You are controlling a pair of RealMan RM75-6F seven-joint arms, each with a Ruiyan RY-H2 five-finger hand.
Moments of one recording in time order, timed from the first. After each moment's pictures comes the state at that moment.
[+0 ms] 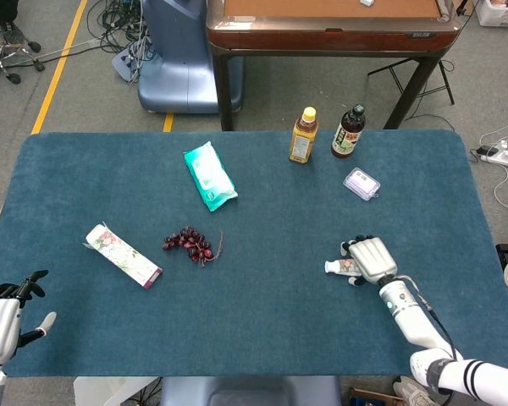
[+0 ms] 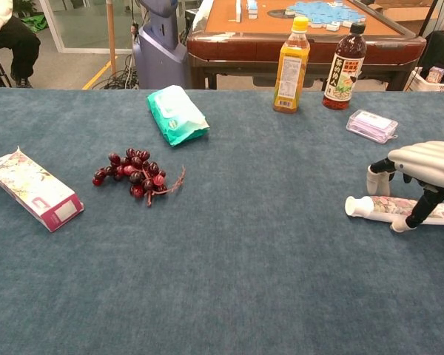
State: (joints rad) left arm -0.02 -1.10 -0.03 -1.81 1.51 1.58 0.18; right arm 0.54 -1.47 0.10 -1.34 -1.20 0.89 -0.38
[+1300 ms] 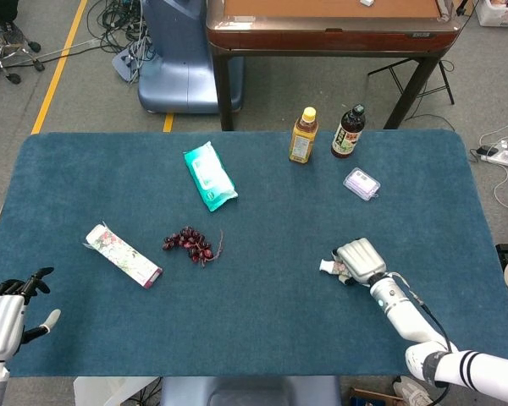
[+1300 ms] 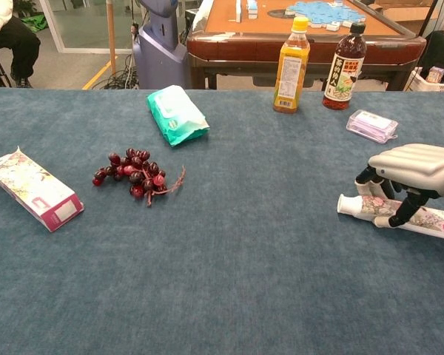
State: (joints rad) left arm -0.04 -1.09 -0.04 -1.81 1.53 1.55 0.16; right arm 0.62 -1.44 0.07 -1.39 -1.15 0.80 -0.44
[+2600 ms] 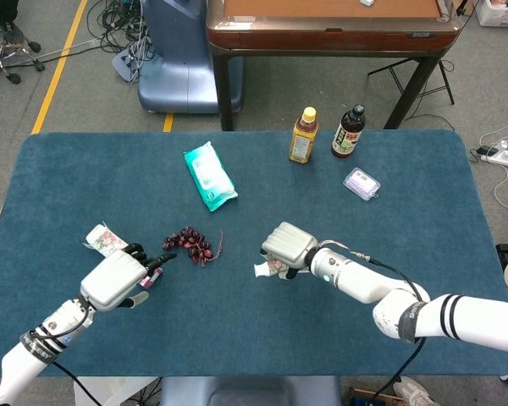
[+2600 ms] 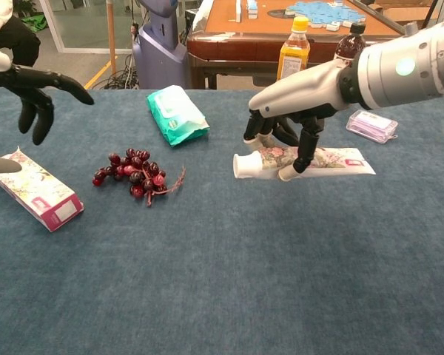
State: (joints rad) left arm -0.54 -0.99 -0.11 -1.89 1.66 0.96 0.18; right arm 1.09 -1.21 0.16 -1.68 -1.07 0.42 -0.39
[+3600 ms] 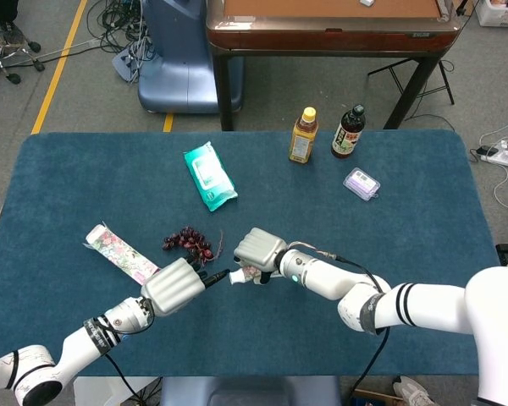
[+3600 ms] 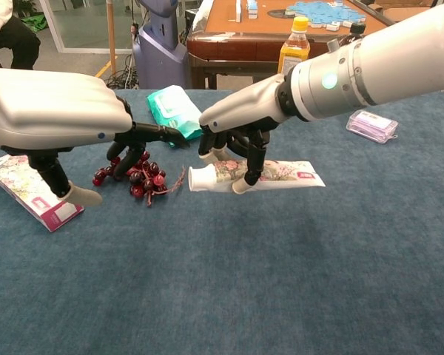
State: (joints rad) left arm -0.76 -1.14 -0.11 -1.95 1.45 0.76 0.63; right arm 1.29 -1.33 0.07 -1.59 -0.96 0.43 -0.34
